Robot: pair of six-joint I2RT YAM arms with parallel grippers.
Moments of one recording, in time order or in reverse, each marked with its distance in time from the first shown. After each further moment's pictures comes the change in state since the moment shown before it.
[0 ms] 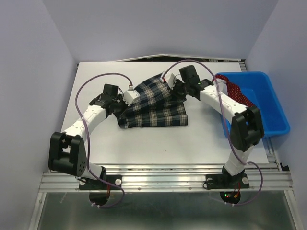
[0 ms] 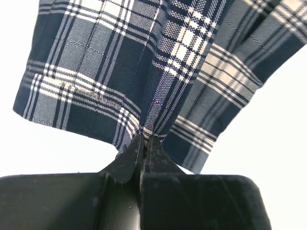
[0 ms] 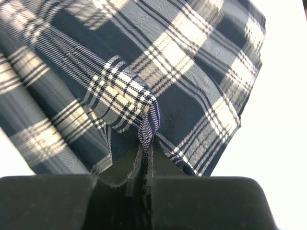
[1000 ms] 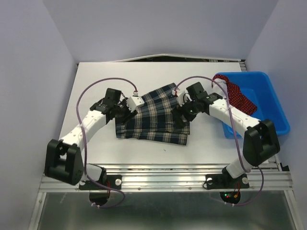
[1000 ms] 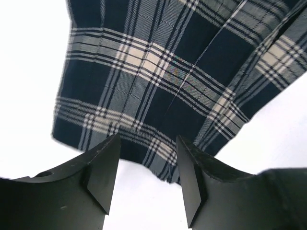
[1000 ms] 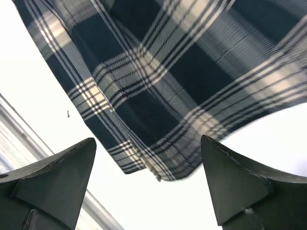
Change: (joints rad) left arm -0.073 -0.176 -0.062 -0.072 0.092 0.045; right arm 0.009 -0.314 -0.351 -0.187 -0.220 0.415
